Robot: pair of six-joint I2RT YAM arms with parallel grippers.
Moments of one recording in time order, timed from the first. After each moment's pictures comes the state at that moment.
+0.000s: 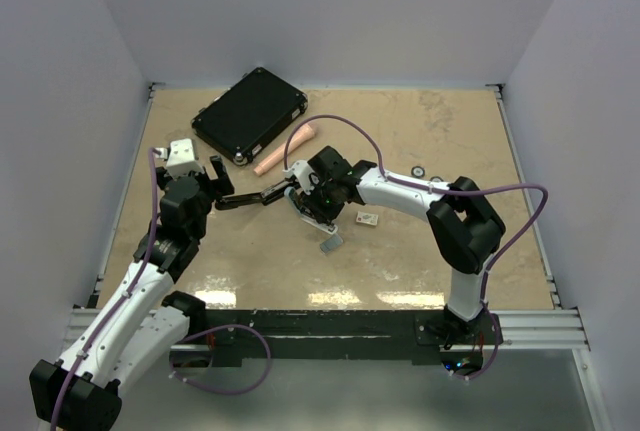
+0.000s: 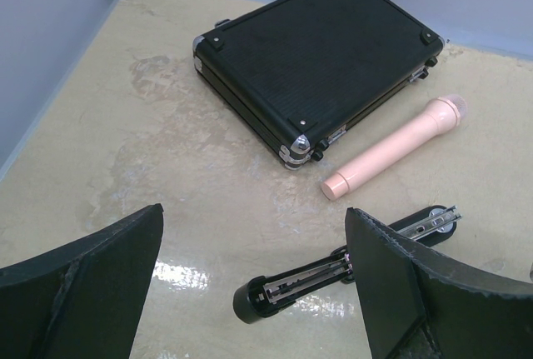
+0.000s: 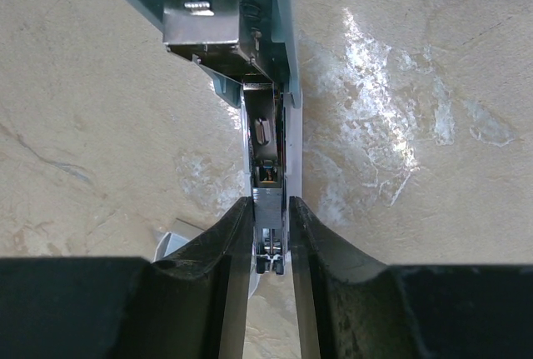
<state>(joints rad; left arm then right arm) -0.35 0.73 0.59 -0.09 -0.51 -0.23 0.79 1.88 1.31 -0.49 -0.18 -0.17</state>
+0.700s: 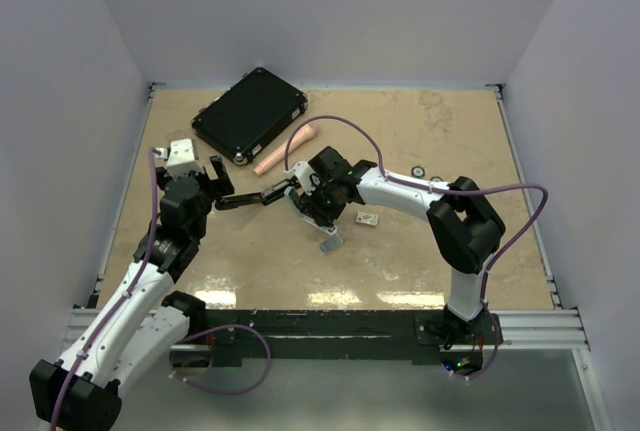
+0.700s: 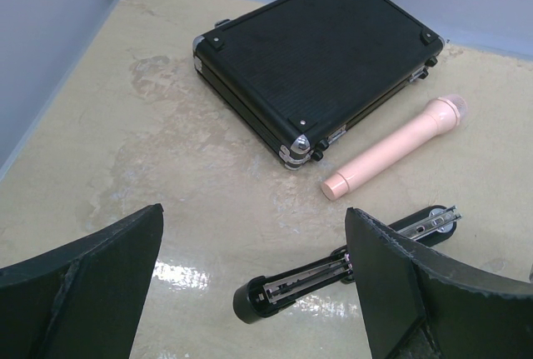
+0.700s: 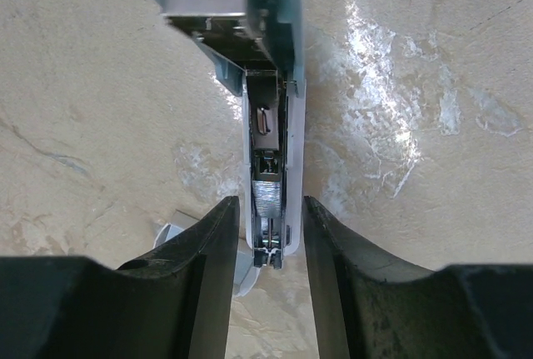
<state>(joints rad) -0.35 0.73 0.59 -0.09 -0.51 -0.23 0.79 1.88 1.31 -0.51 -0.18 -0.17</state>
